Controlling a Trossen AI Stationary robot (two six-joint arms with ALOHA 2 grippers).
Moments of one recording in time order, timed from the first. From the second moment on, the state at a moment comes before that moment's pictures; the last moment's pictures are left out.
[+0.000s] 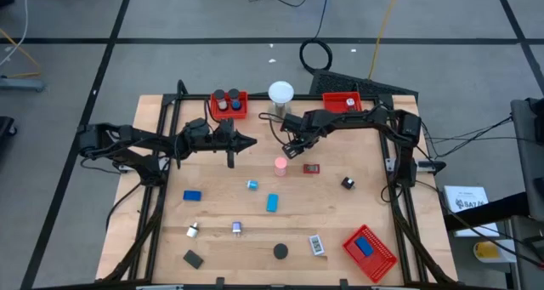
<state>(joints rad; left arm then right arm) 0.34 1.37 0.38 0.95 0.29 -0.22 -0.31 1.92 1.34 -0.77 0.02 0.64</state>
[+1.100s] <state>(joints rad) 0.33 1.37 0.38 0.95 0.29 -0.24 -0.93 1.69 1.29 -0.96 0.08 0.46</state>
